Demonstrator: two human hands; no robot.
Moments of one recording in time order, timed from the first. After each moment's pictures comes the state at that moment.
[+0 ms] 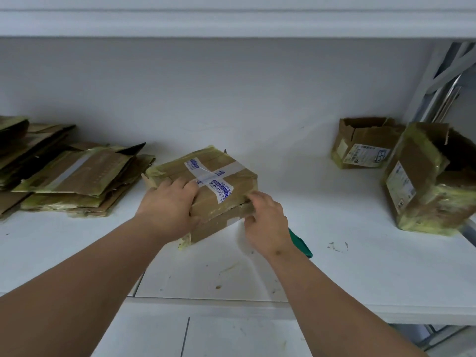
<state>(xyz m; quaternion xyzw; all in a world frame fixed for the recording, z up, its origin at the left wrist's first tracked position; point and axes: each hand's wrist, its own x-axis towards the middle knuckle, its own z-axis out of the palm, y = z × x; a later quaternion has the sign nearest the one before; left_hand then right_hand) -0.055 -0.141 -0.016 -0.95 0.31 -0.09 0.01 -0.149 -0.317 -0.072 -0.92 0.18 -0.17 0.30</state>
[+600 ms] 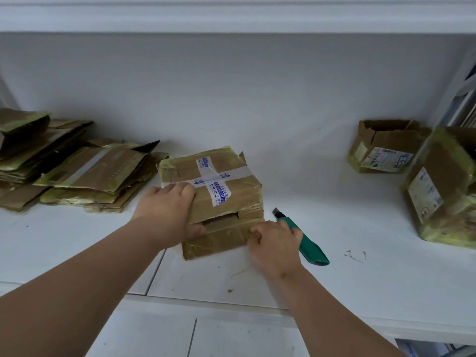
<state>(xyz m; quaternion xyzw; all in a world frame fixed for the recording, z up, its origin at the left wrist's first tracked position) -0.047 -0.112 -0.025 -0.95 0.29 -0.11 0.07 -0.155 -0.302 -0.101 -0.95 0.18 -0.13 0.20</state>
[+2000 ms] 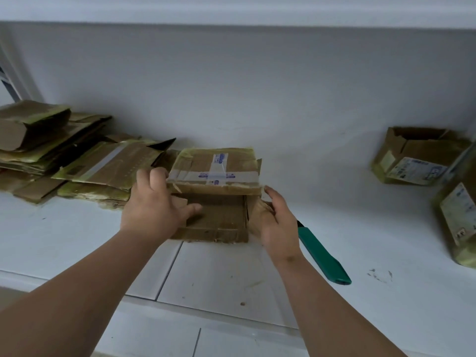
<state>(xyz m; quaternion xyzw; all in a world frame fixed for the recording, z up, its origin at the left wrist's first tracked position) -0.033 -0.088 -0.027 -0.96 0.07 -0.14 -0.21 -0.117 -0.288 -0.075 -0.78 0.14 -0.23 0.57</state>
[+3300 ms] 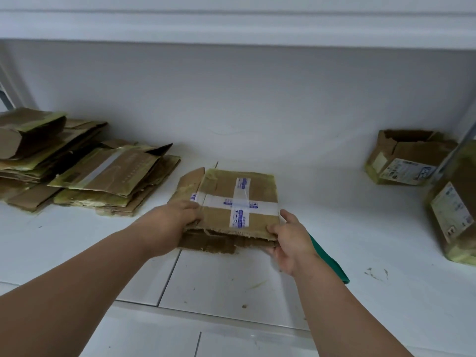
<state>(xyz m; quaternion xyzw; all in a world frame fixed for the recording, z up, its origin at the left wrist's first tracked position) -0.019 -0.076 -0.037 -0.92 0.38 -0.01 -0.03 -0.125 -0.301 -0.059 -0.50 0.33 -0.05 0.80</state>
